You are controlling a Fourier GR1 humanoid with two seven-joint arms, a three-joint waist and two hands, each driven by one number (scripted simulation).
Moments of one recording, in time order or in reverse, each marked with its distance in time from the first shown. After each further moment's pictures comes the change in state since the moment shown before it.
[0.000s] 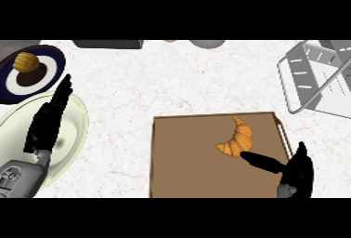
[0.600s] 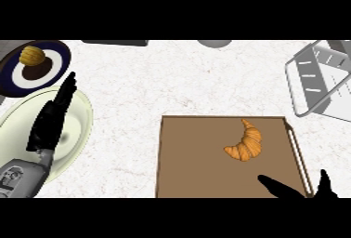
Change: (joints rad) left arm -0.013 0.008 -0.032 -0.041 -0.002 0.010 0.018; right arm 0.256 -0.166 0.072 -0.102 -0.238 -0.217 -0.162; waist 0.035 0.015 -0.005
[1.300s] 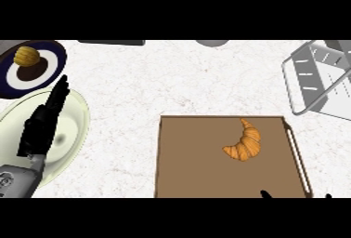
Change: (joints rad) left arm 0.043 0.027 0.020 -0.018 0.028 -0.003 -0.028; right arm 0.217 0.093 0.051 0.100 -0.254 -0.321 -0.685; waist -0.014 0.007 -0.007
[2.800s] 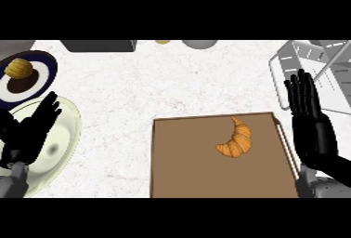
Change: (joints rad) left arm 0.078 0.025 0.091 0.063 0.252 -0.118 0.136; right arm -0.630 -0.080 -0.206 0.028 -0.383 0.880 -0.669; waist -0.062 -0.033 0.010
